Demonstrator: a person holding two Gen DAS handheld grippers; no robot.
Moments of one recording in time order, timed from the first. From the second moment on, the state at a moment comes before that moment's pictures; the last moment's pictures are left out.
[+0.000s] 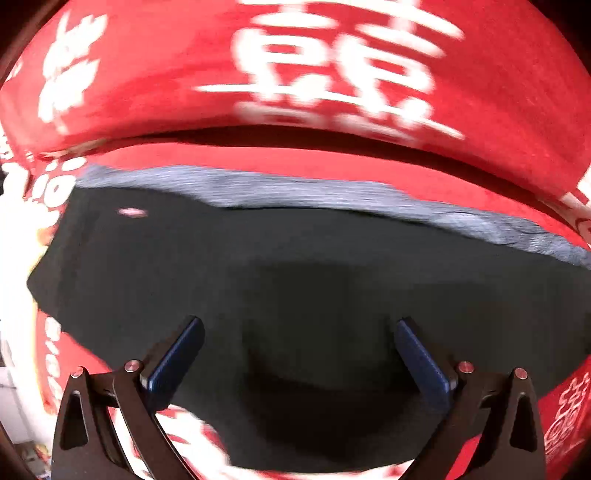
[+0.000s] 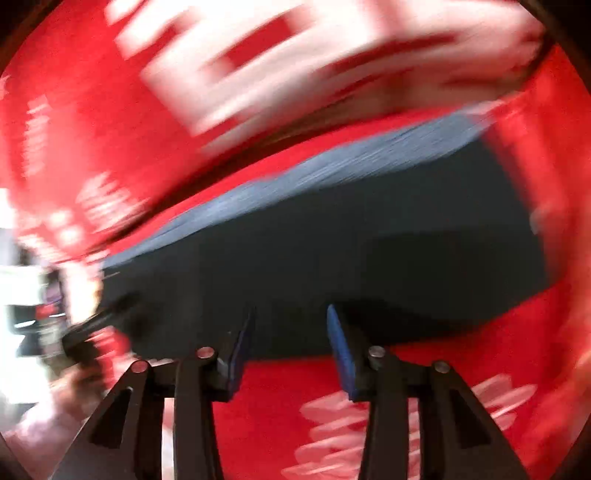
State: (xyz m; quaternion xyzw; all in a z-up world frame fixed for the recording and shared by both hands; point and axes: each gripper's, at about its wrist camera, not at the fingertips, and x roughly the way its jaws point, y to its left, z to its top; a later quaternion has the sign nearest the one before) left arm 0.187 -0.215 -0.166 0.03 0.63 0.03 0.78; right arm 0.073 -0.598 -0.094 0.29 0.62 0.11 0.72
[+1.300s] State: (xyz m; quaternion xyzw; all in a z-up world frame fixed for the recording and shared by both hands) left arm 0.233 -0.062 -0.184 0.13 0.58 0.02 0.81; right arm 0.143 -0.330 -0.107 0.20 0.61 0.17 0.75
